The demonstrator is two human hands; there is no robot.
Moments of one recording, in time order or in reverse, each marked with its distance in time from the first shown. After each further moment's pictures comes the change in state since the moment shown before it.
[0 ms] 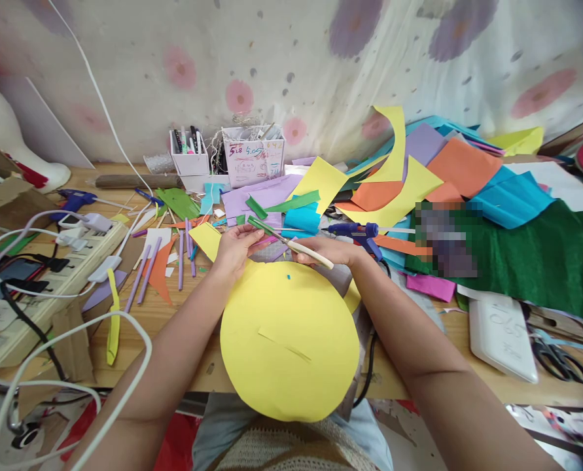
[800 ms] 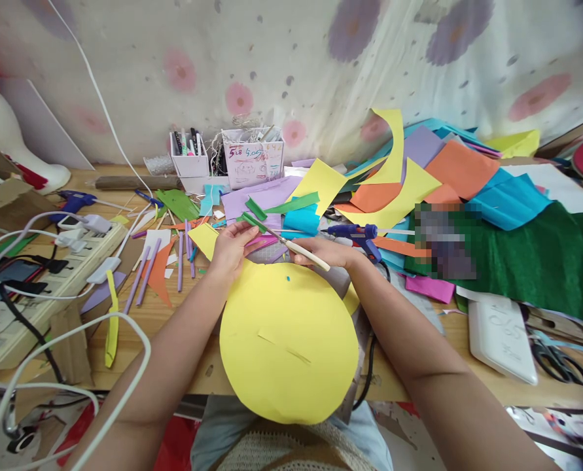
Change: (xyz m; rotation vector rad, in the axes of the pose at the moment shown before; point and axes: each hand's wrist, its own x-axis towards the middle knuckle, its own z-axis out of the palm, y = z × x) left_hand 0.003 0.002 -0.005 -0.012 -0.026 0.067; right_hand 0.003 0.005 0.004 -0.063 0.085 -0.034
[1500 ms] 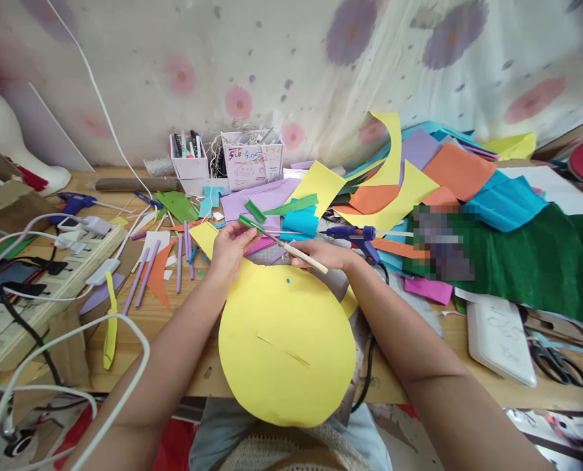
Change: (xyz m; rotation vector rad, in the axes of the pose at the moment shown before) left_hand 0.001 -0.002 0.001 0.001 0.006 0.120; right_hand 0.000 0.003 0.003 0.119 -0.031 0.078
